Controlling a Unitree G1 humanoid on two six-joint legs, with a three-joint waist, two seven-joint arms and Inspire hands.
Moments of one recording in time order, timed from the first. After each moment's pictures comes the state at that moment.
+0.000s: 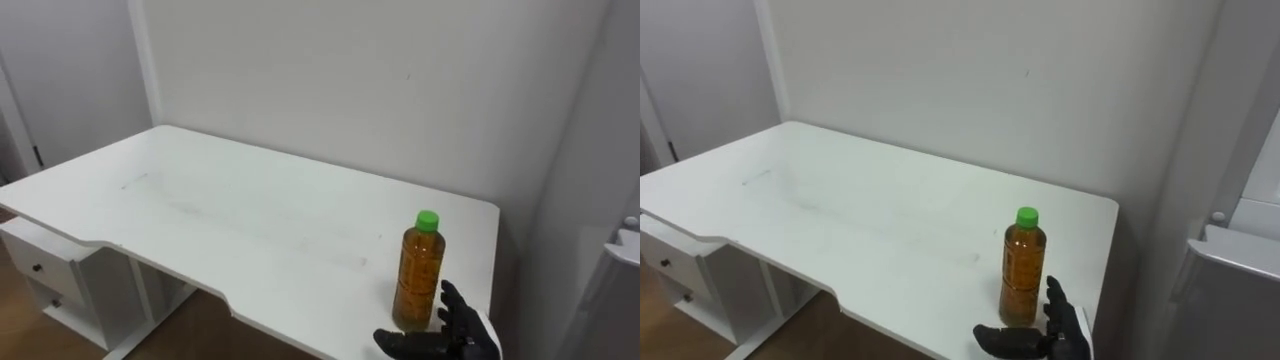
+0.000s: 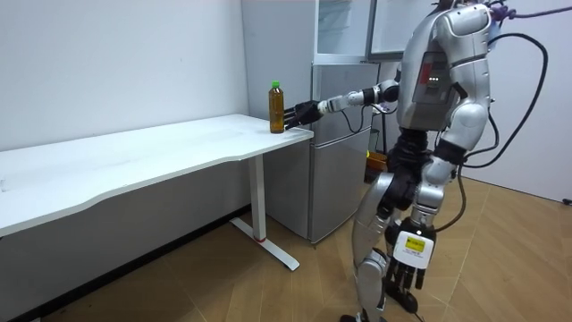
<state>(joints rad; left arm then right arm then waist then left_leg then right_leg) 0.33 0.21 -0.10 0.92 0.11 0.26 -0.10 -0.34 -0.25 0.28 0.46 0.46 0.13 -0.44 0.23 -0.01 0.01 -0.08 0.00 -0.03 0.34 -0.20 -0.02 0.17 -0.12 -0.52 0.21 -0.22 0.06</state>
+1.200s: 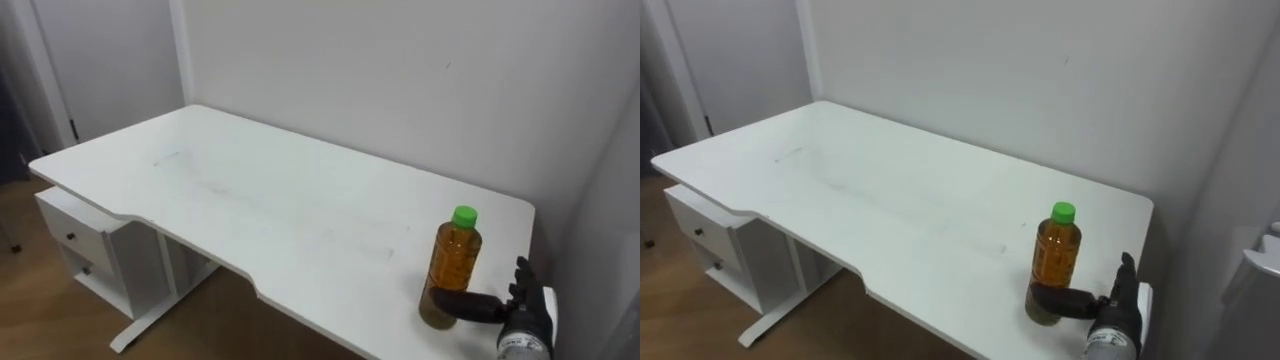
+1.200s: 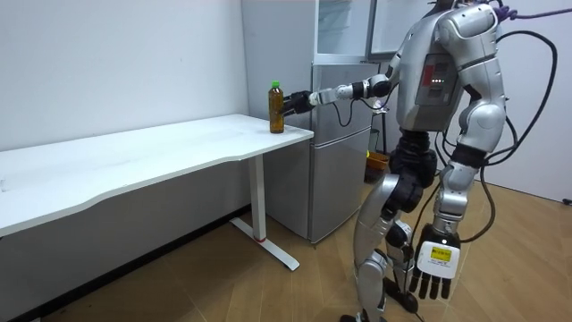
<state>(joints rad) 0.38 0.27 -0.10 0.92 0.07 0.22 -0.10 -0.48 -0.29 0.20 0.54 0.49 0.11 -0.67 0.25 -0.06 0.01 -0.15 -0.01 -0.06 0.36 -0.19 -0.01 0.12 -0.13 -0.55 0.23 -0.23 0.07</state>
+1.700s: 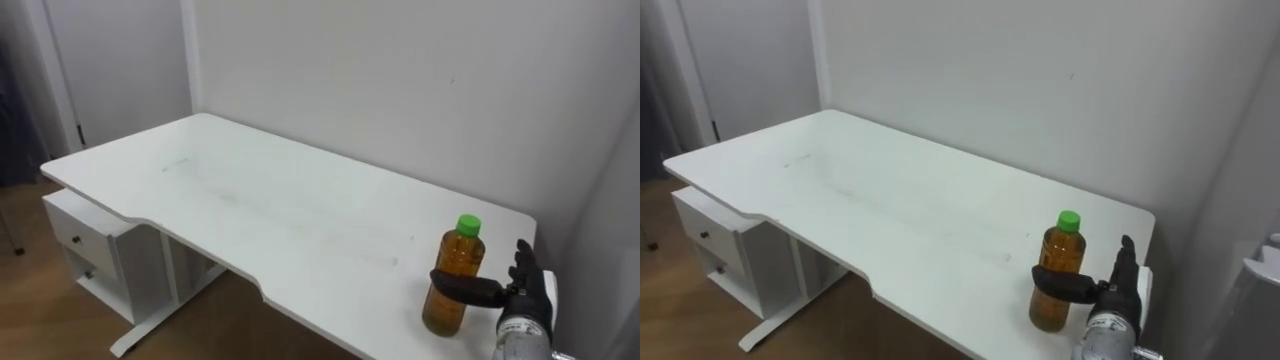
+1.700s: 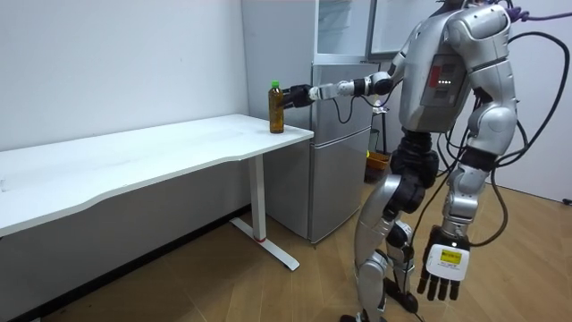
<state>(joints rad) 0.42 0.27 -0.10 0.93 0.07 0.21 -0.10 -0.49 -0.30 0.21 0.54 0.49 0.10 -0.67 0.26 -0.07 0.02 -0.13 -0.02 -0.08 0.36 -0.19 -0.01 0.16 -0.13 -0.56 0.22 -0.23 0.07</state>
